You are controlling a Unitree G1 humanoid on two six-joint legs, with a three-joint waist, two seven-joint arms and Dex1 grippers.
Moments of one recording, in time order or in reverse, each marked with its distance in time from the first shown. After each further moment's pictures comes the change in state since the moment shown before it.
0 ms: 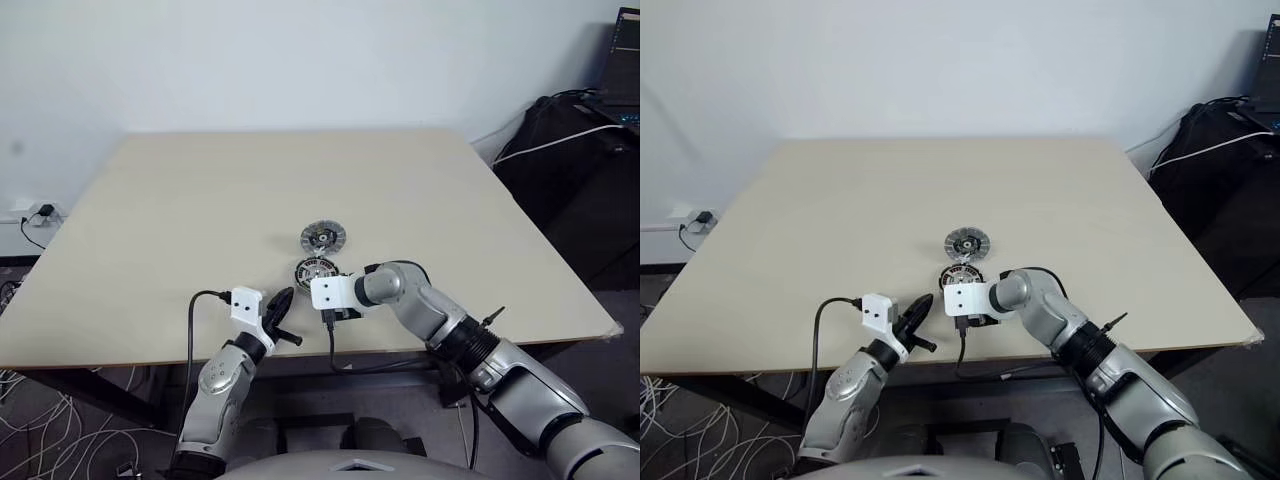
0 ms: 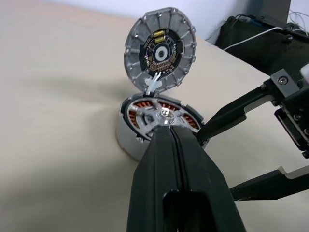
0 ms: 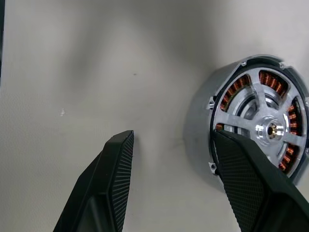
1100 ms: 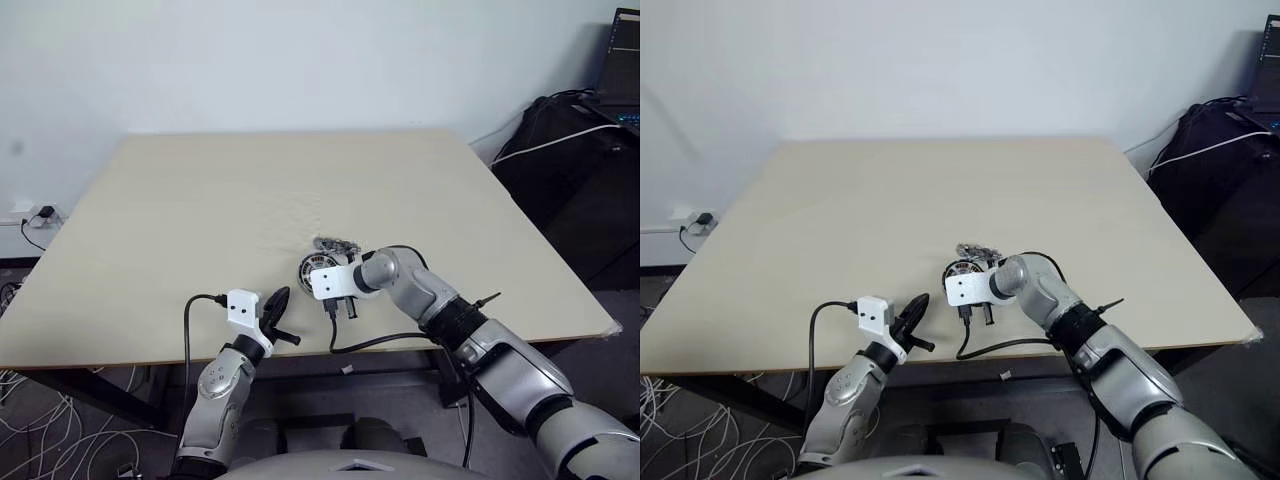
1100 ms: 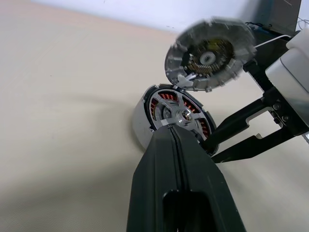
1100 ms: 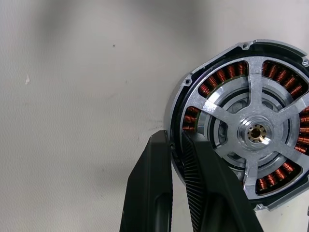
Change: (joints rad) left arm 0.019 -0.014 0.006 -0.002 0.000 -0.037 0.022; right arm -0.081 0.044 -0.040 0.187 -0.056 -0.106 0.051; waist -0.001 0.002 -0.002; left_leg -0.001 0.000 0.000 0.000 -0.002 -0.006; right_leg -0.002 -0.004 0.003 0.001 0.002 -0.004
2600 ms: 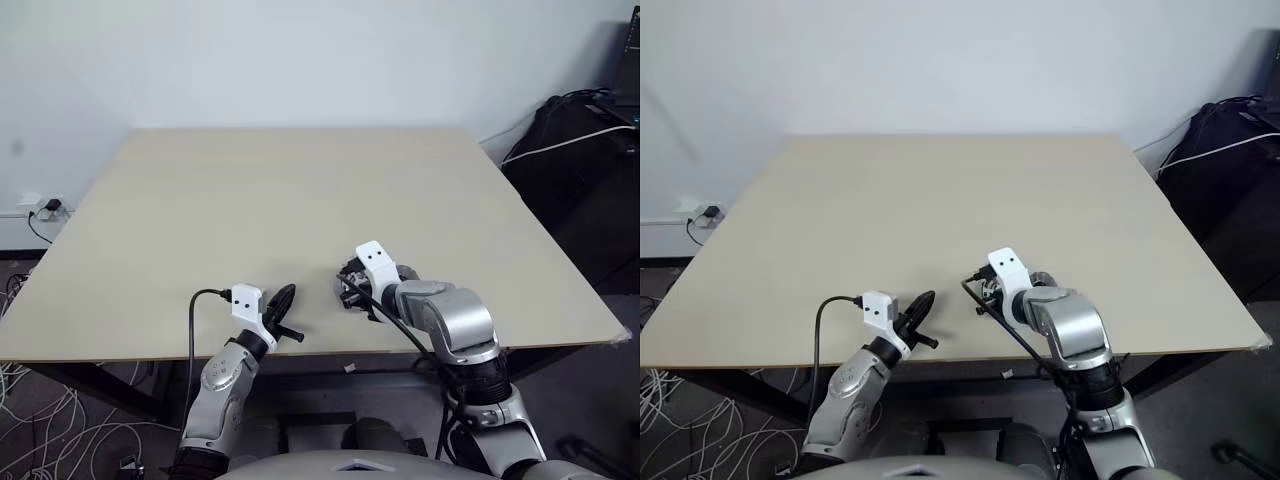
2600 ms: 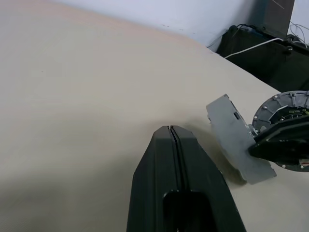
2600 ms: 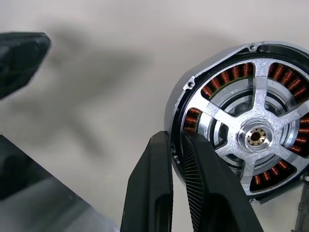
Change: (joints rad) left arm -0.038 -0.002 0.002 0.026 -0.031 0.029 -0.032; right arm 0.298 0.234 -0.517 -0.691 0.464 1.257 -0.471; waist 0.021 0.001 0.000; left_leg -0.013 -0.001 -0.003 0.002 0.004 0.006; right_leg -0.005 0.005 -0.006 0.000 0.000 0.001
